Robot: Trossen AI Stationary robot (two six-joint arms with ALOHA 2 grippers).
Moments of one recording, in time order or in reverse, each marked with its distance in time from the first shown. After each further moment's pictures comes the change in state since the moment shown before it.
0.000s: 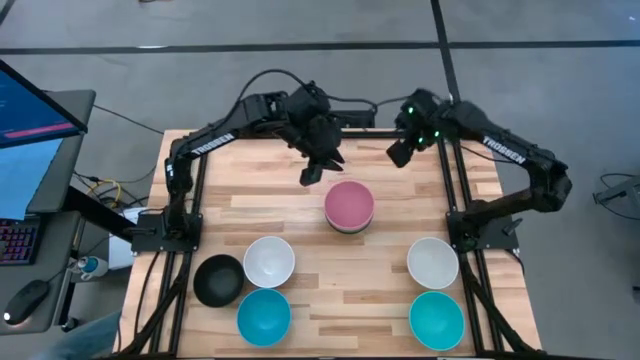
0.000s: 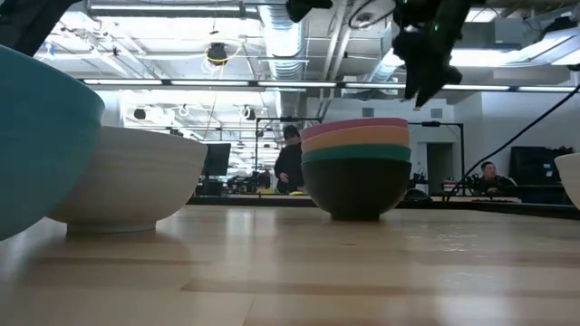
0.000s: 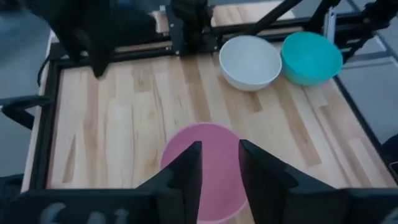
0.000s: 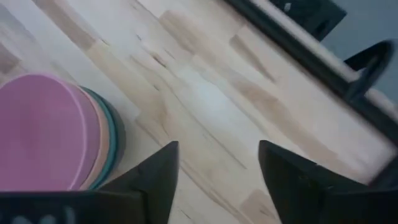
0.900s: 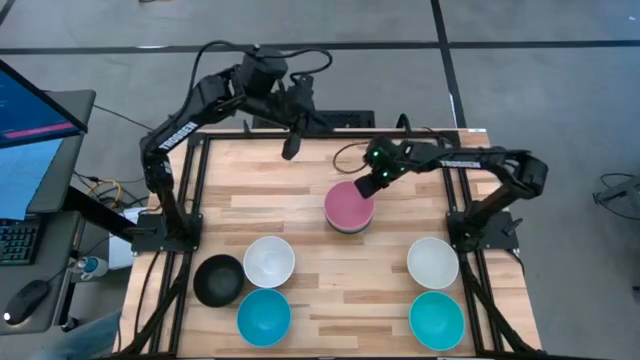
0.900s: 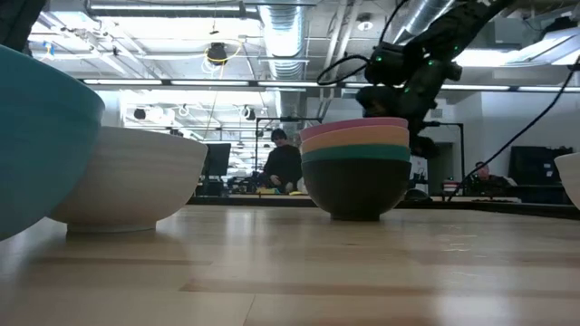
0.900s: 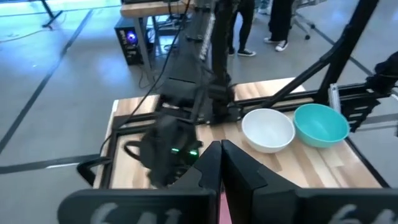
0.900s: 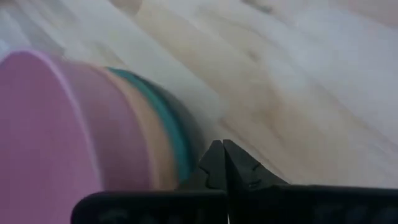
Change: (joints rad) left arm 0.095 -0.159 0.000 0.165 0.050 -0.028; right arm 0.202 0.200 -0.398 0.634 -0.220 0.373
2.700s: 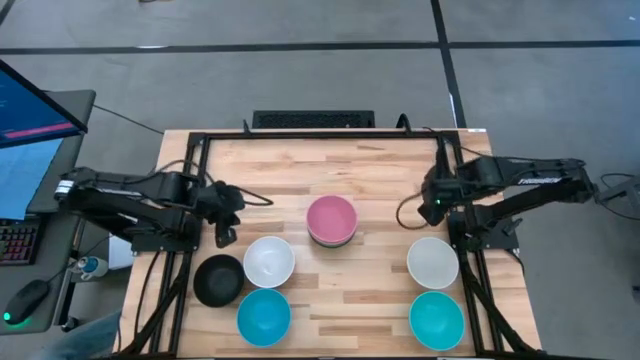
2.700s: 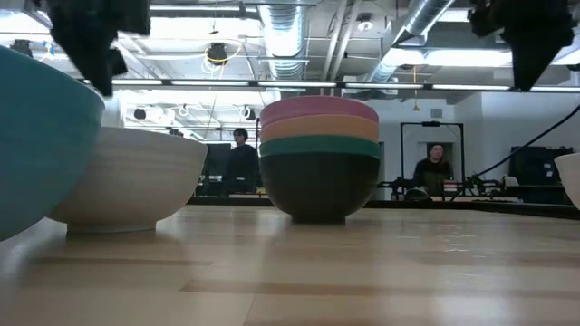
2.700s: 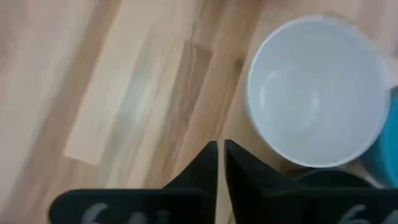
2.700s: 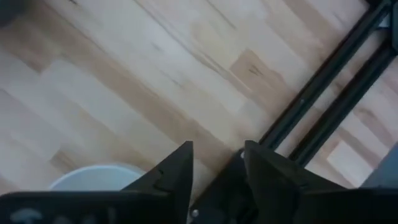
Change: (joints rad) left arm -0.440 -0.862 -1.477 -0.069 -0.476 -0.696; right arm 0.546 -0.490 0.198 -1.099 0.541 0.374
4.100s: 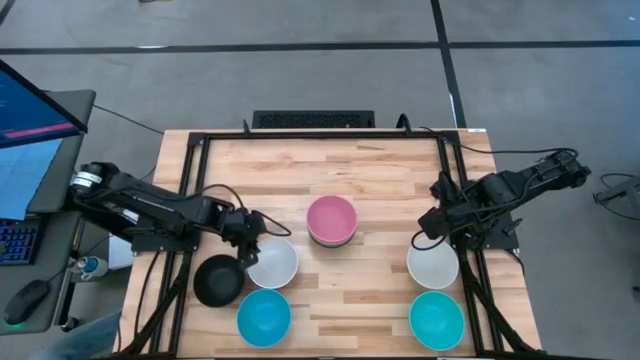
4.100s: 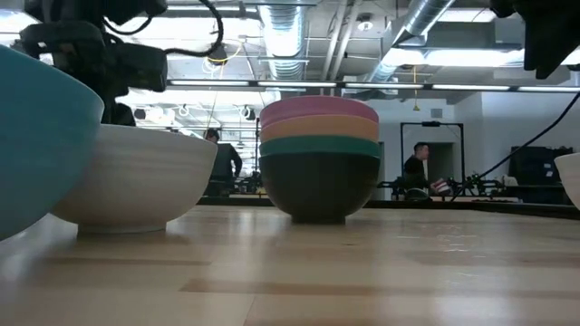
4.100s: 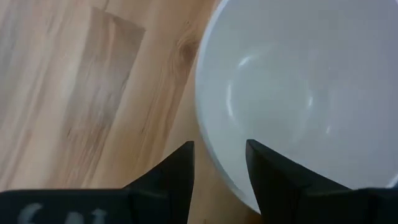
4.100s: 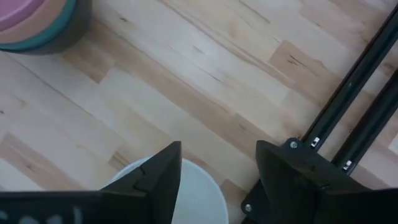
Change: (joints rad) left arm -0.125 0.259 -0.210 0.470 0.079 -0.154; right arm 0.328 -0.010 0.000 0.029 0.057 0.425
